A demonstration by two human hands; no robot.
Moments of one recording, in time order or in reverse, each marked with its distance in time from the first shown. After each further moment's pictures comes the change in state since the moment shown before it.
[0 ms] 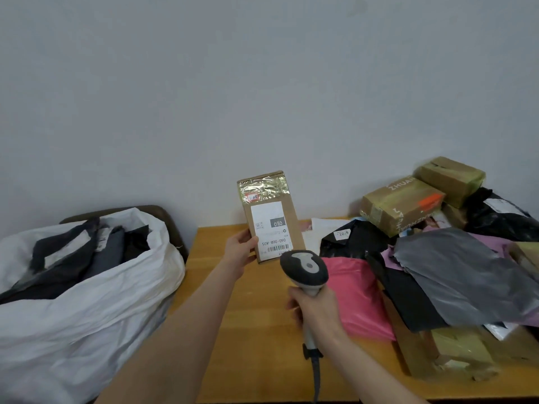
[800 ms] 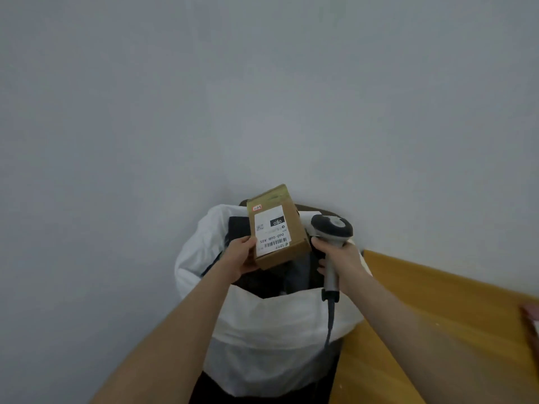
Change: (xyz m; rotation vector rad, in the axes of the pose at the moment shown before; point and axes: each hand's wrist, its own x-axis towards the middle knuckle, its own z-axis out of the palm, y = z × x) left_hand 0.059 0.040 -0.496 -0.186 0.327 -0.149; right_hand 0.070 -0.083 0.468 0.062 -0.406 0.005
